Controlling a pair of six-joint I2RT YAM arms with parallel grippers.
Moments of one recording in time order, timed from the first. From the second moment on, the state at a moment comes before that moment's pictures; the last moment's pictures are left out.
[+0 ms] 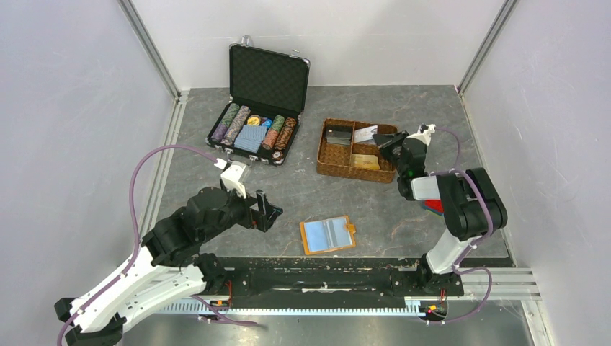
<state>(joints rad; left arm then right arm) -0.88 0.56 0.80 -0.68 -0.16 -0.47 0.16 1.70 0.61 0.91 0.01 1.04</state>
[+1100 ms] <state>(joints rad) -0.88 0.55 0.80 -0.68 -0.16 -0.47 0.17 1.83 0.75 0.83 0.04 1.10</state>
